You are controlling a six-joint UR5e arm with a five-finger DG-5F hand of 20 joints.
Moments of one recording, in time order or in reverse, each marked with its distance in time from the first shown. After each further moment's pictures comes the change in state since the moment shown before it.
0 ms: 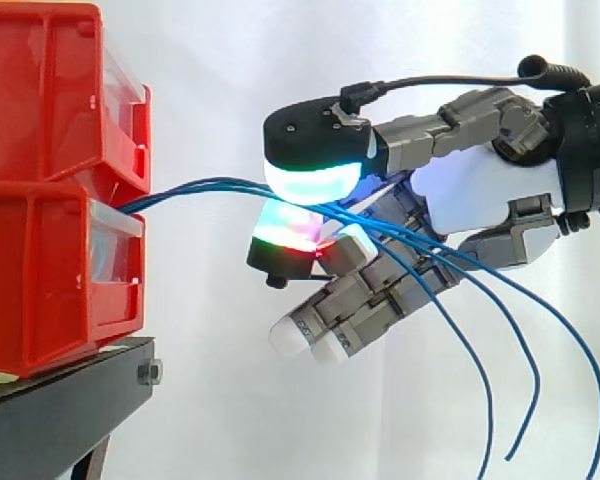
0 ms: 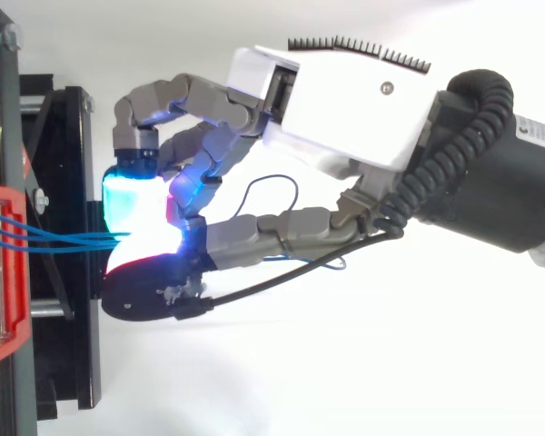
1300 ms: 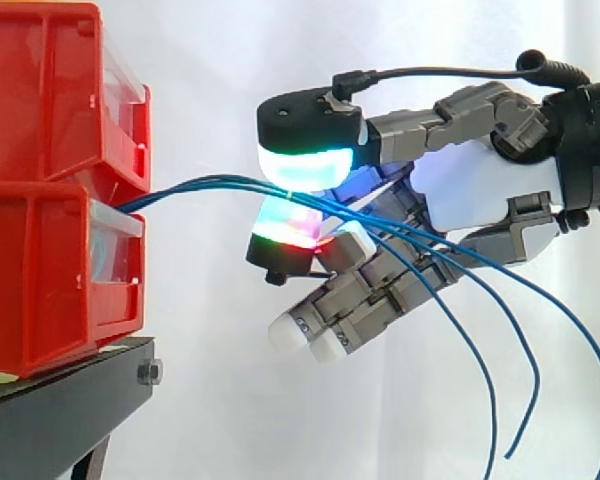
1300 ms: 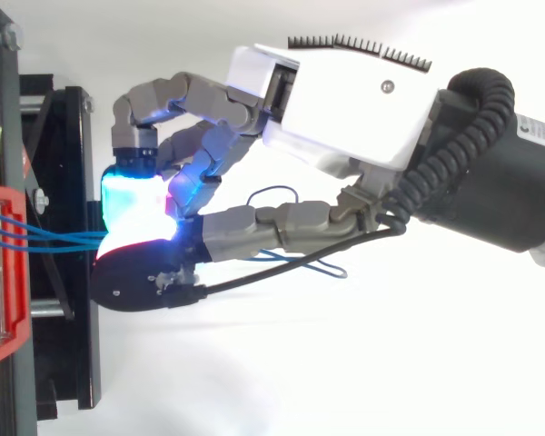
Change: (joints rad) arm 0.000 0.000 0.003 -0.001 0.000 0.000
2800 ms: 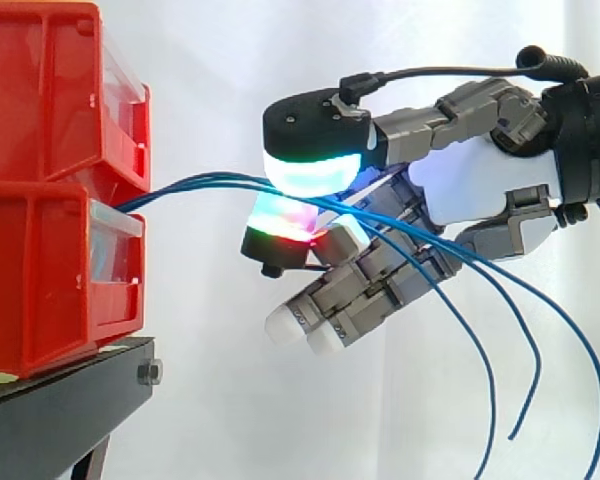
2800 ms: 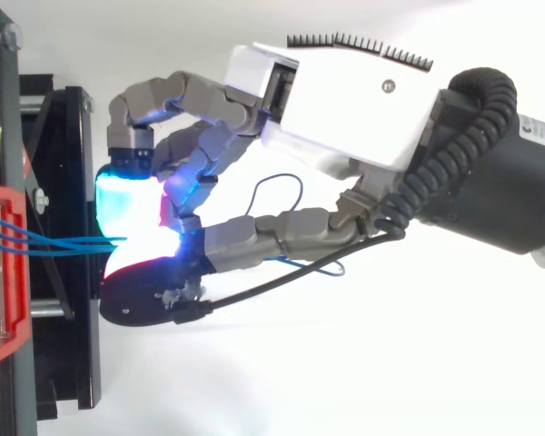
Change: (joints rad) arm 0.001 0.000 0.007 -0.001 0.000 0.000
